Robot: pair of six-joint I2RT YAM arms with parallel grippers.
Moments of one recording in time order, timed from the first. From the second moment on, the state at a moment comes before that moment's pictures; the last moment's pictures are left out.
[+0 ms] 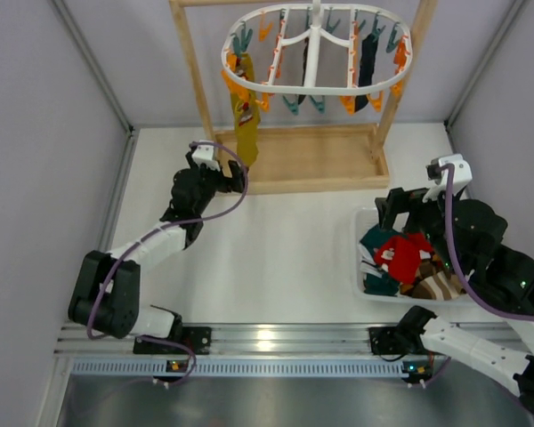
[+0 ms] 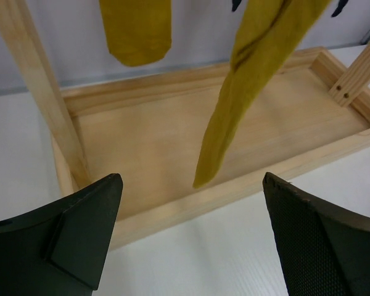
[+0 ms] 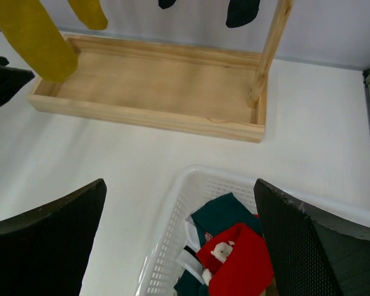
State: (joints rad) left arm -0.34 1.36 0.68 0.61 0.04 -0.15; right arm 0.78 0.69 1.22 -0.77 0.53 0.16
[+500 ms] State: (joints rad) left arm -0.30 1.64 0.97 0.67 0.35 -0.19; right arm 0.78 0.71 1.22 -0.76 0.47 0.13
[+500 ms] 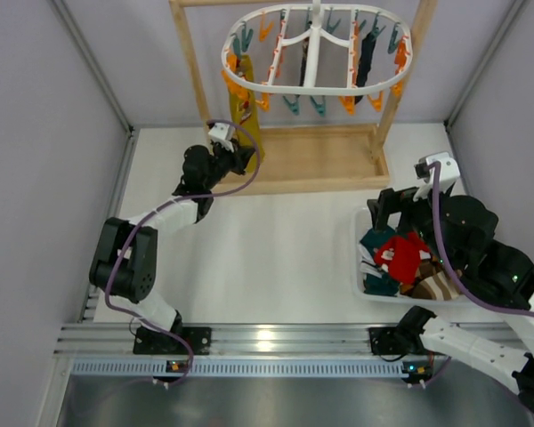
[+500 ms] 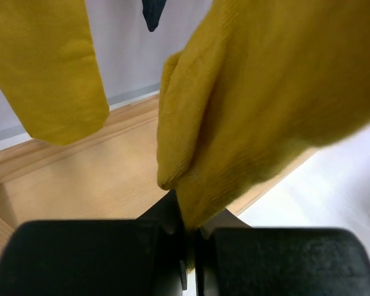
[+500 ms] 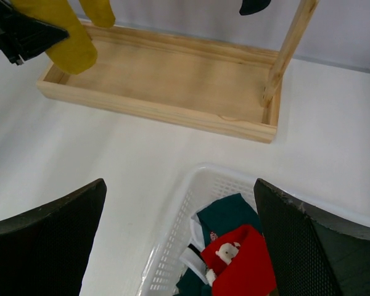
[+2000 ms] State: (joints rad) left arm -1.19 1.80 1.32 0.44 -0.82 0.26; right arm 0.81 1.64 2.23 -0.89 0.49 -0.03
